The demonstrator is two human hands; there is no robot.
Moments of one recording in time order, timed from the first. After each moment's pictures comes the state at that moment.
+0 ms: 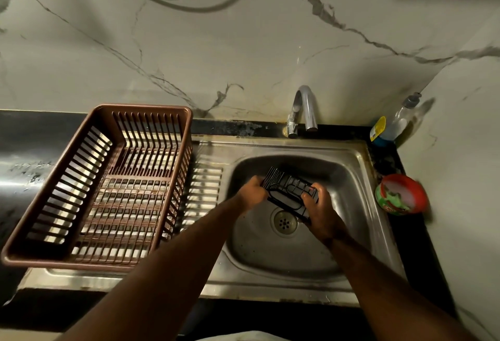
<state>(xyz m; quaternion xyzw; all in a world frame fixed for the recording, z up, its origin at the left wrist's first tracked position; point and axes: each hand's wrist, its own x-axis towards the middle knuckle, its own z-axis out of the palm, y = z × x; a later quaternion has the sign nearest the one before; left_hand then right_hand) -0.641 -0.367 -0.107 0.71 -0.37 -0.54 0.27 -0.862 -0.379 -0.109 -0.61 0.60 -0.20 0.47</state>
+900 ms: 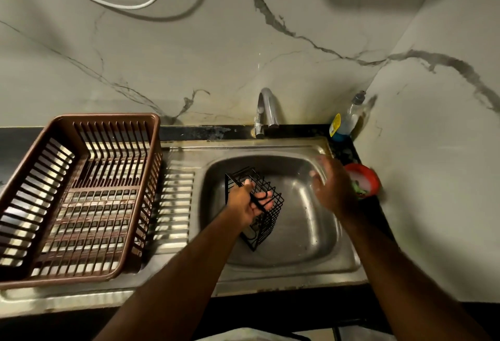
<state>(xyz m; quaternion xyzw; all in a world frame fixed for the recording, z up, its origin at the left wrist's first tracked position) -0.715 -0.348 -0.067 0.54 0.03 -0.68 0.50 -0.932 -0.405 -0.034 -0.76 0.56 -0.29 0.15</state>
